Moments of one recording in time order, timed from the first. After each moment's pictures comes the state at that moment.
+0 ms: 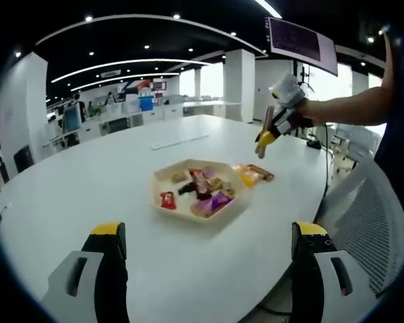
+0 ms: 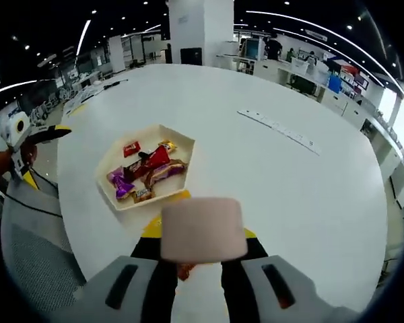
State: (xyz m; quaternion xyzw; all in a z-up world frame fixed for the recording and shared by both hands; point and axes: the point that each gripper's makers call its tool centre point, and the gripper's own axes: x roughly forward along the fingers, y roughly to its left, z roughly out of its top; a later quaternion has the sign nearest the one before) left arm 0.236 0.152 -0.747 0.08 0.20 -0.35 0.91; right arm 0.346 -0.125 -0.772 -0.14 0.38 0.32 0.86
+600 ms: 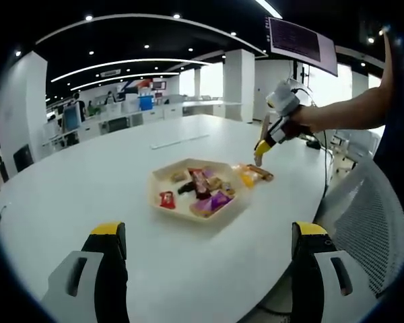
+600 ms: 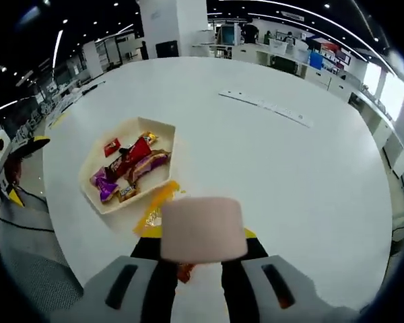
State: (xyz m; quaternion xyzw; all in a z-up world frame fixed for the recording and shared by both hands) left arm 0.236 0.152 -0.748 0.07 0.20 -0.35 0.91; right arm 0.346 -0.130 -0.798 -0.11 0.42 0.27 0.86
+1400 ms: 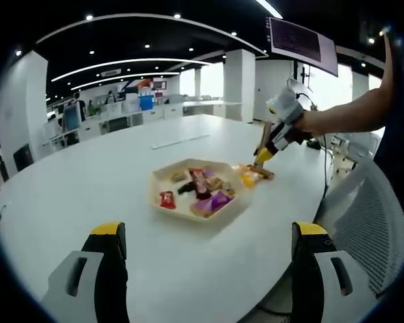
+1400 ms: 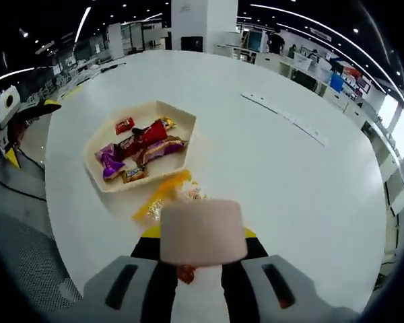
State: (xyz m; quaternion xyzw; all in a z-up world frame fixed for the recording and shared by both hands) left arm 0.236 0.152 -0.748 0.07 0.20 -0.35 0.91; right arm 0.341 -0.121 -0.808 -0.19 0.39 0.33 0.84
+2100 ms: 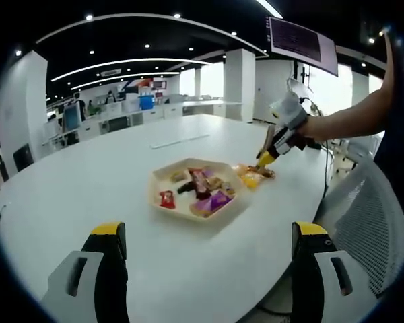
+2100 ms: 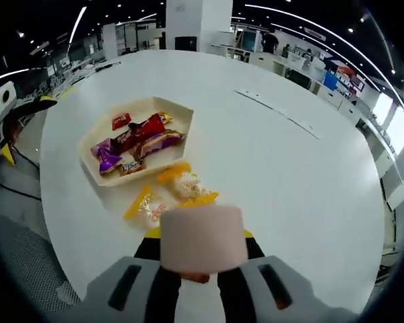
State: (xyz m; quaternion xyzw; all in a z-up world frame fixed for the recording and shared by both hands) left arm 0.235 0.151 -0.747 0.07 0.20 -0.35 0.91; right arm 0.335 -0.127 -0.815 -0.19 0.39 0.30 0.85
